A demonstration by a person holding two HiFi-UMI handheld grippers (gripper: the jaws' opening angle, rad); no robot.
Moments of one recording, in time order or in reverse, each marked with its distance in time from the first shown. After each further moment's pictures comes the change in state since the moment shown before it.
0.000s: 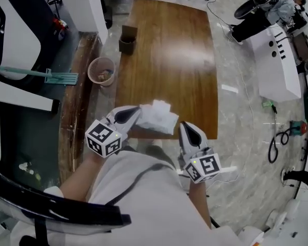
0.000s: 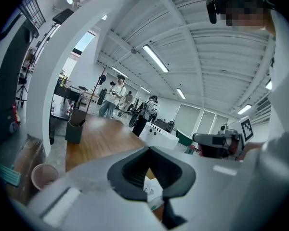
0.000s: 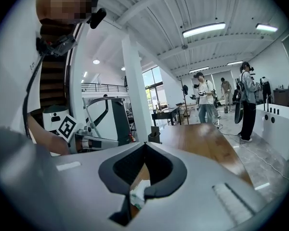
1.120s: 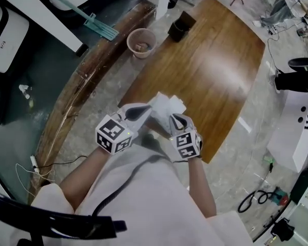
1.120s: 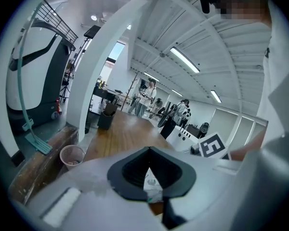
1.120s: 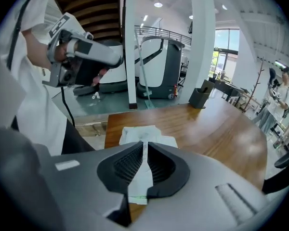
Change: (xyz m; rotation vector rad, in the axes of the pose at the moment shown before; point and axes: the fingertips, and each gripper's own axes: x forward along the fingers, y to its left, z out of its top) left arm -0.001 -0.016 -0.042 -0.172 -0.055 0.406; right arm 0.087 -0.022 -0.173 -0.596 0.628 0.512
